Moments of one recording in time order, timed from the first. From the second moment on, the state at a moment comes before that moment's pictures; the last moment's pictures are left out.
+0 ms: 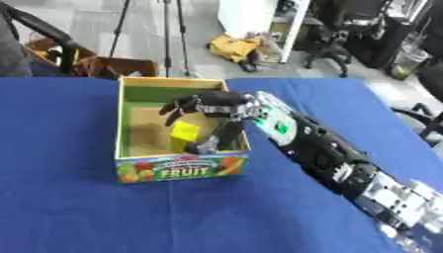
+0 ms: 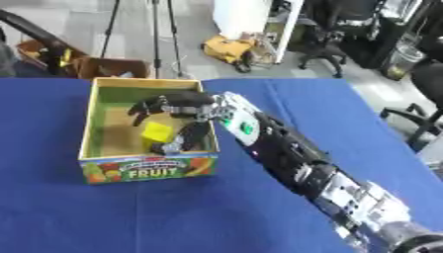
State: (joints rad) left arm -0.21 0.21 -0.08 -1.81 0.29 -0.13 -0.36; right arm -0.55 -0.84 0.12 -1.34 0.34 -0.69 0.46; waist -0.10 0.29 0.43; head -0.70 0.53
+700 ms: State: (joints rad) left arm -0.15 0.22 -0.03 -1.78 0.26 -0.14 -0.29; right arm -0.40 -0.90 0.00 -1.58 -0.33 -0.51 0.47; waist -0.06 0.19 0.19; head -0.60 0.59
